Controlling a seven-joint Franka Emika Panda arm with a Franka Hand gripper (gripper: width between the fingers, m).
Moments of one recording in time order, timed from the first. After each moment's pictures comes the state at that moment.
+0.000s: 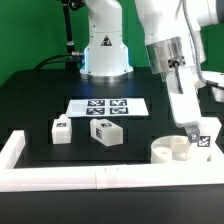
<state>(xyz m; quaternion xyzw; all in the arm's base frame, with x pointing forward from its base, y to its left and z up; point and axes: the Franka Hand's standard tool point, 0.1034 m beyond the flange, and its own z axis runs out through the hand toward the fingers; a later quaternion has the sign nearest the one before) 0.634 0.104 0.061 -0.59 0.79 0.02 0.16</state>
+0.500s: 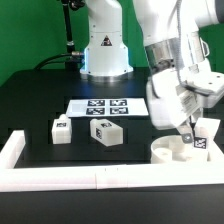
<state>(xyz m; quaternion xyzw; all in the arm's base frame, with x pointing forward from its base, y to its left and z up) 0.634 0.104 0.061 -0.40 0.90 0.05 0.17</state>
